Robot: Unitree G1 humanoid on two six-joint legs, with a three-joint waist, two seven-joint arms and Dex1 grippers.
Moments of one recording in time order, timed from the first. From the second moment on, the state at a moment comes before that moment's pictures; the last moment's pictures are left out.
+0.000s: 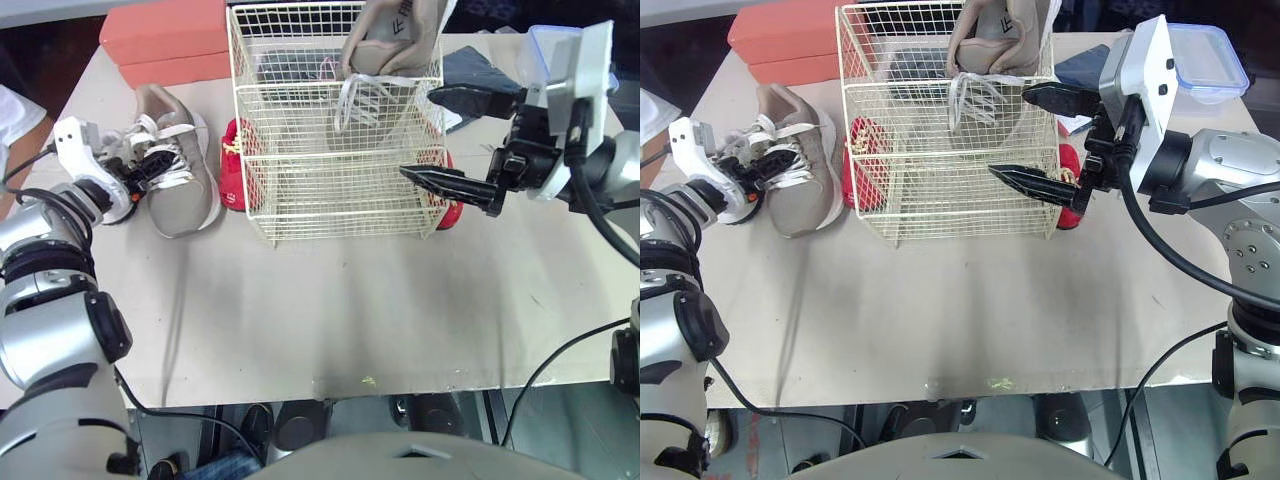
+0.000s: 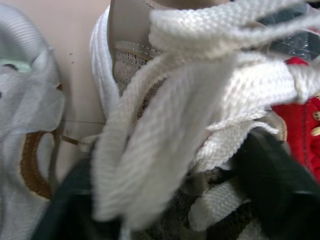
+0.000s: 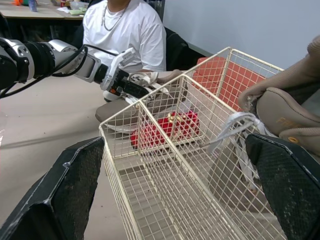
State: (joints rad) left arm -0.90 0.86 0.33 1.10 -0.34 0.43 -0.78; right arm -0.68 -0.71 -0.12 -0.55 0.82 0.84 0.73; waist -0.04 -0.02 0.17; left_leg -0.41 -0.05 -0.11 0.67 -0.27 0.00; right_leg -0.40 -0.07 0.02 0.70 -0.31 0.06
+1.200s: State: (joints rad) left arm -0.83 0.47 0.25 -0.11 -0.70 0.29 -0.62; right arm -0.95 -0.46 -0.17 -0.32 0.99 0.86 0.45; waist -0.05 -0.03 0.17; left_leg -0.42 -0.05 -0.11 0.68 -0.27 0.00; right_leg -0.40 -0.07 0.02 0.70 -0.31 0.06
